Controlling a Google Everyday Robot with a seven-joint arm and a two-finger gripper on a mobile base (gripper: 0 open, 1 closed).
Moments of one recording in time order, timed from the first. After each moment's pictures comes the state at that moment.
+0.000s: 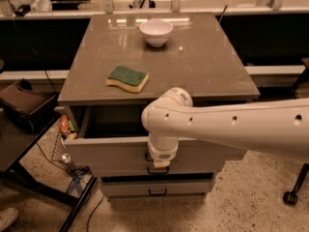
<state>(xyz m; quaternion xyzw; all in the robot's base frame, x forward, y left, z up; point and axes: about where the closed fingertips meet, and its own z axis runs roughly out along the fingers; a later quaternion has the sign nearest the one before) 0.485 -0.026 0.608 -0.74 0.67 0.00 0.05</state>
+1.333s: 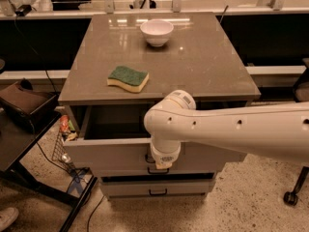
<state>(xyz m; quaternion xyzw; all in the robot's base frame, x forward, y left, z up) 0.476 -0.030 0.610 -0.74 0.68 0.00 0.05</state>
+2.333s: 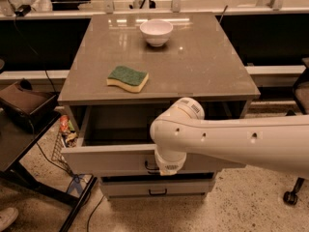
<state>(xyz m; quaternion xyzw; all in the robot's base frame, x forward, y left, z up) 0.454 -0.043 0.613 -0.72 0.69 -0.01 0.06</state>
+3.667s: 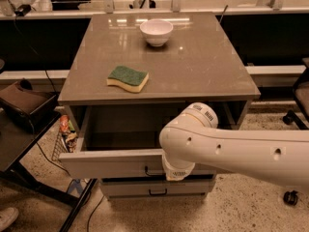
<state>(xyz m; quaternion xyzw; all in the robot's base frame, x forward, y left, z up) 0.434 -0.059 0.624 -0.71 0.70 -0.02 0.08</state>
